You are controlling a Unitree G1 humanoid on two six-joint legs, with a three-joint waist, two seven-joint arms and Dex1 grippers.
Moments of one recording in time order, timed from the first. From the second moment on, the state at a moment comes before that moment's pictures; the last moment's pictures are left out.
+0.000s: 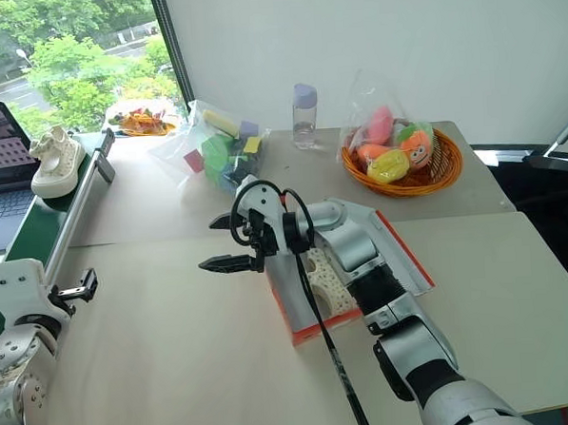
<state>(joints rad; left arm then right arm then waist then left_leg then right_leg) 0.05 0.45 0.54 -0.37 -0.27 0.70 -0.08 -0.84 -0.17 0.32 0.27 0.25 0.32 1.12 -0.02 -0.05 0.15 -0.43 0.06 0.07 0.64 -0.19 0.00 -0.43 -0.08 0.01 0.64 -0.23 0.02</state>
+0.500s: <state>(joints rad) -0.09 0.61 0.65 -0.11 -0.28 0.58 -0.16 -0.82 -0.18 0.34 0.27 0.21 0.25 1.15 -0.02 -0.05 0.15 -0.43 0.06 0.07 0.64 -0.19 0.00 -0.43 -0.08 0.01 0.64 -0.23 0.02</state>
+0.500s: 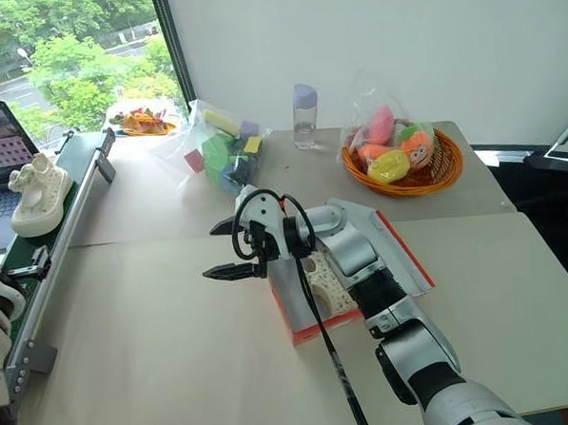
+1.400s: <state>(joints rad) -0.08 0.71 0.67 0.25 -0.27 0.33 -0.29 -0.87 -0.17 0.25 0.43 0.12 0.30 0.84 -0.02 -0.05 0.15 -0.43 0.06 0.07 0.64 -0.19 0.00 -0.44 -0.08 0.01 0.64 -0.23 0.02</state>
